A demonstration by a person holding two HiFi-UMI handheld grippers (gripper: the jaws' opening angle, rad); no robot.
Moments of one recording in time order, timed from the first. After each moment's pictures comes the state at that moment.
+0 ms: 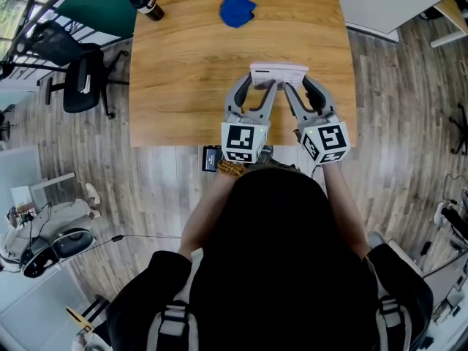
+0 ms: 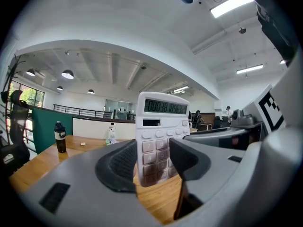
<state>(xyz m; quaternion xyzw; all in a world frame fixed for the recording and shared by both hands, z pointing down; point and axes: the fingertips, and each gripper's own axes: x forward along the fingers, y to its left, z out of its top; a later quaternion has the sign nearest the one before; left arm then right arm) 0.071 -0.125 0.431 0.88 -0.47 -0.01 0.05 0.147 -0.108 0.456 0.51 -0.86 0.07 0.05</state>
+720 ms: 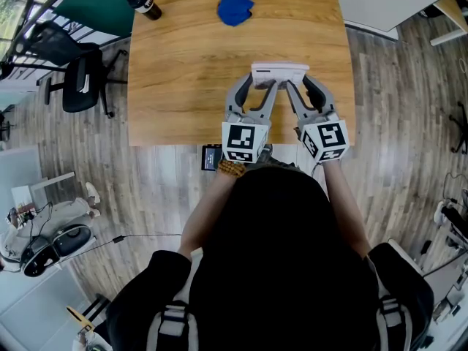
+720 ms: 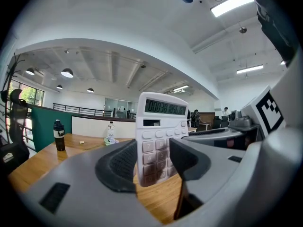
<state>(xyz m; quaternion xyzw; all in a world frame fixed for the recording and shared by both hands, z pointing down) 0.079 -0.122 0.435 0.88 -0.47 0.00 0.06 0.157 -0.109 0.460 0.52 -0.85 0.08 0.07</state>
